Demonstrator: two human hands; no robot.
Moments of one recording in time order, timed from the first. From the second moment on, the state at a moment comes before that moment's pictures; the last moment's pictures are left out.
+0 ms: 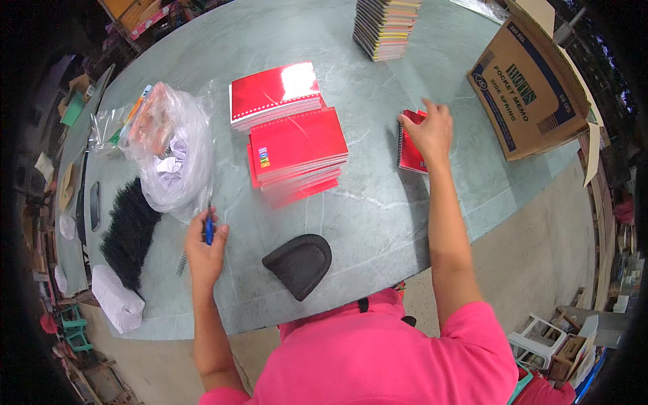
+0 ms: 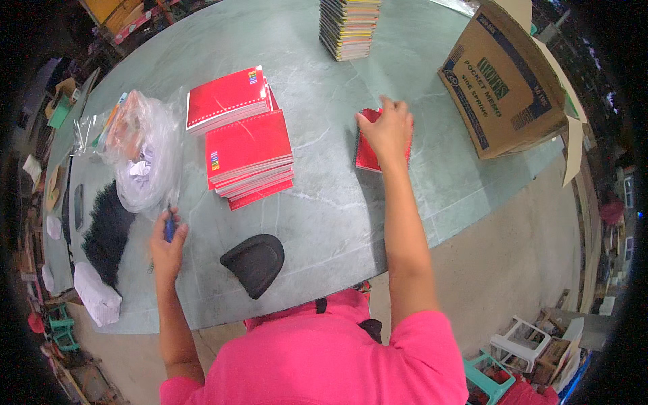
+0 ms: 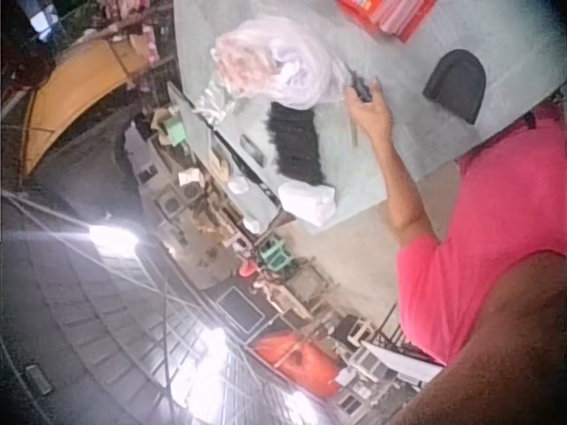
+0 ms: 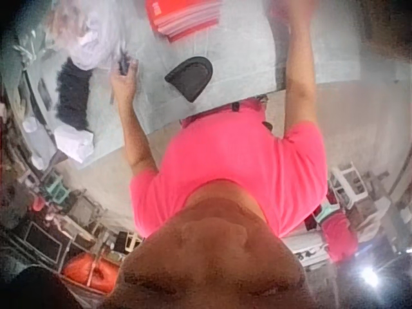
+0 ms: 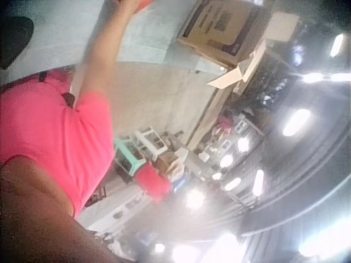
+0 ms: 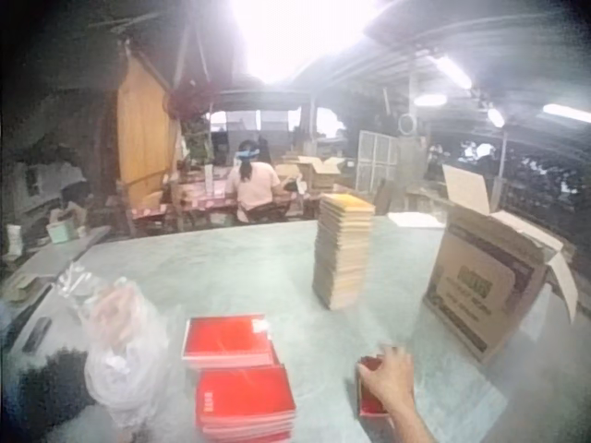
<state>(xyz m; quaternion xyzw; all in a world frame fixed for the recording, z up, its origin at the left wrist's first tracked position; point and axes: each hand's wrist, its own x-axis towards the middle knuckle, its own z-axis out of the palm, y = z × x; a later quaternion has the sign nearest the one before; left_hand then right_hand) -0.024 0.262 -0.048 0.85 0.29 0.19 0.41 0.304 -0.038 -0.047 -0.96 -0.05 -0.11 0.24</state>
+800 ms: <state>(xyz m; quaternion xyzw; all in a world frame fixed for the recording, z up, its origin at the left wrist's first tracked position) -0.018 0.233 -0.100 0.94 0.19 0.26 0.15 0.272 -0.059 -0.053 -0.99 -0.05 -0.03 0.13</state>
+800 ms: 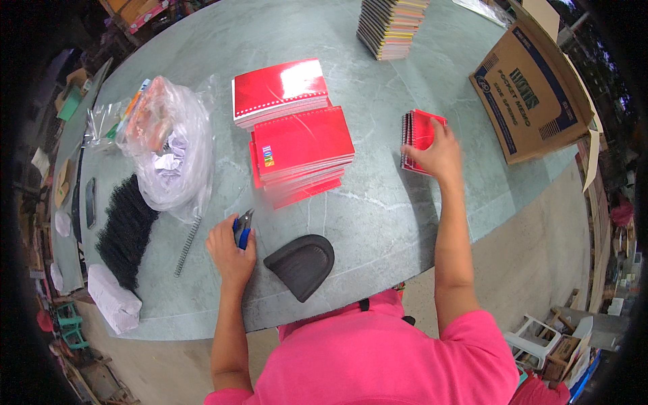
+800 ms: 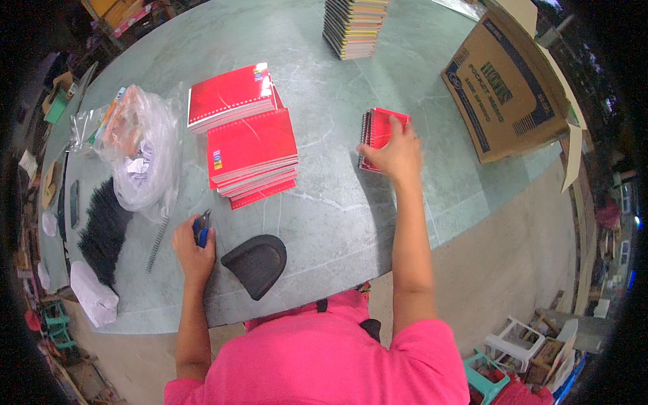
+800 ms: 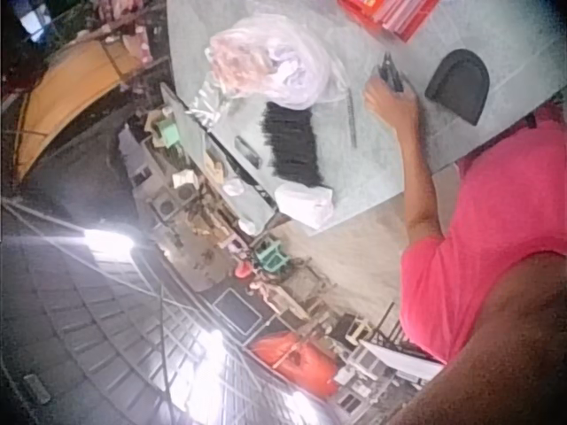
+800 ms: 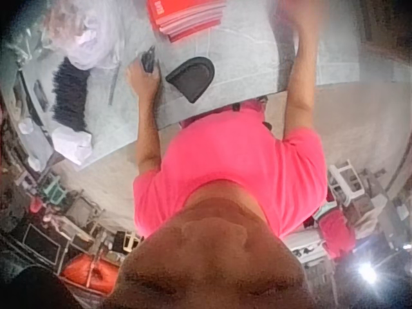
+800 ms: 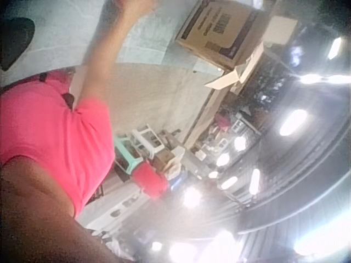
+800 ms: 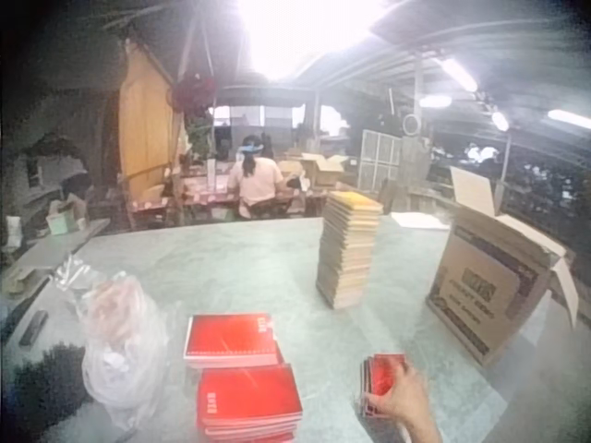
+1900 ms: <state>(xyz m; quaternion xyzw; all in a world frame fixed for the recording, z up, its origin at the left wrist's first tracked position) 0.016 0.239 -0.111 0.94 0.28 0.21 0.05 0.193 0.043 -0.002 -0.74 -0.54 -0.22 0.32</state>
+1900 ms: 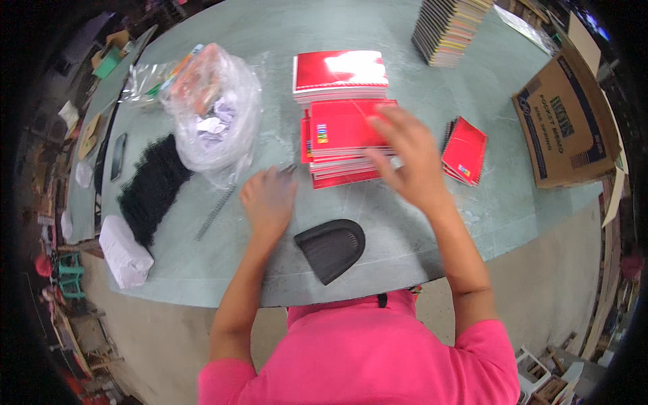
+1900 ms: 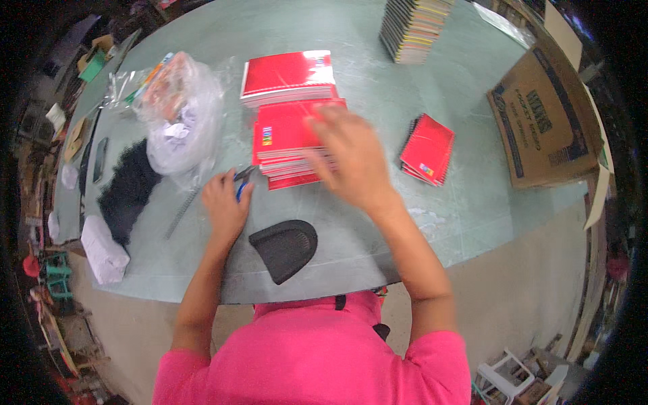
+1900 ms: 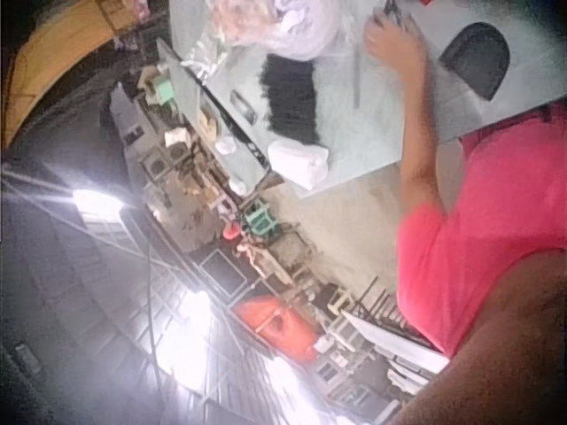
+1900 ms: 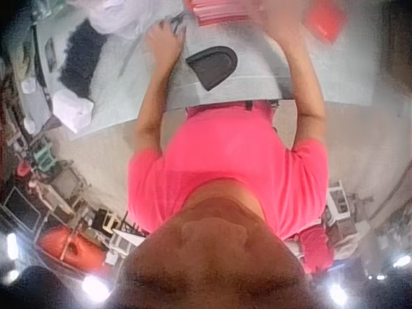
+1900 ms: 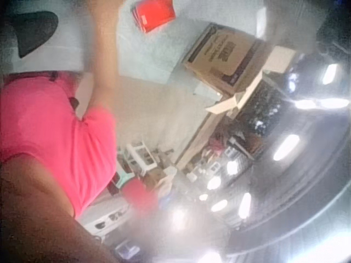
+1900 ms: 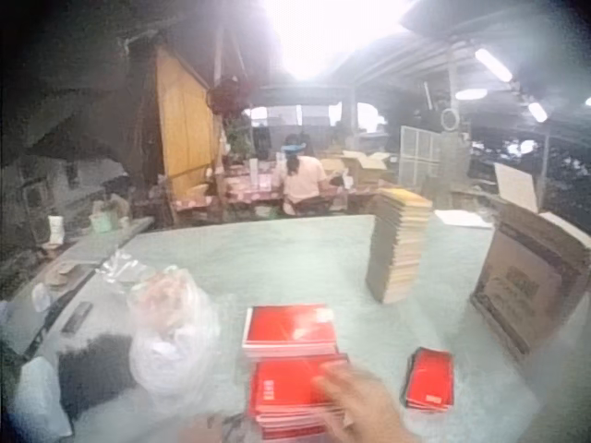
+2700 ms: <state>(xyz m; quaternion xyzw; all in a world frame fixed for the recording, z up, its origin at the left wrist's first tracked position) -0.001 0.212 -0.052 0.87 0.14 0.10 0.47 0.148 0.016 -0.040 -0.73 -0.46 -0.02 0.50</state>
